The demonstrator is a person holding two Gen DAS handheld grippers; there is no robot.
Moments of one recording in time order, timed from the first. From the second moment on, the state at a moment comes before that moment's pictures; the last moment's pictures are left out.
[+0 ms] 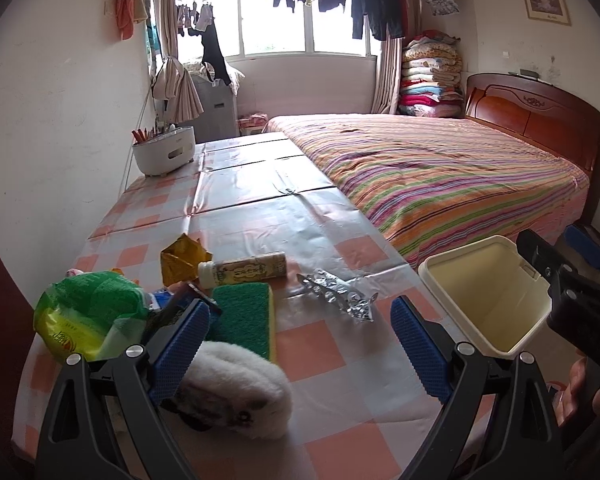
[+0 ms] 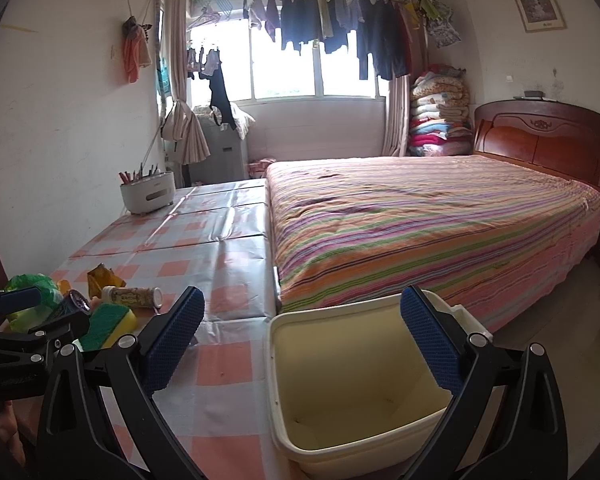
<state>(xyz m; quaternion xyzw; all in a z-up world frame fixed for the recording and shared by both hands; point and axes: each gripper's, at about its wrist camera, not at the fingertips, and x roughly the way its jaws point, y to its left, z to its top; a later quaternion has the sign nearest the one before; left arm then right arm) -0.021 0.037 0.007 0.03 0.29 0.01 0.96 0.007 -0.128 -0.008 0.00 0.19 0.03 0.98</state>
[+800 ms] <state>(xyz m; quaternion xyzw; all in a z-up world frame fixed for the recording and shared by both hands) -0.083 0.181 -0.011 -0.01 0.31 0.10 0.94 0.015 -0.002 -0.031 -0.04 0.25 0.28 0.93</state>
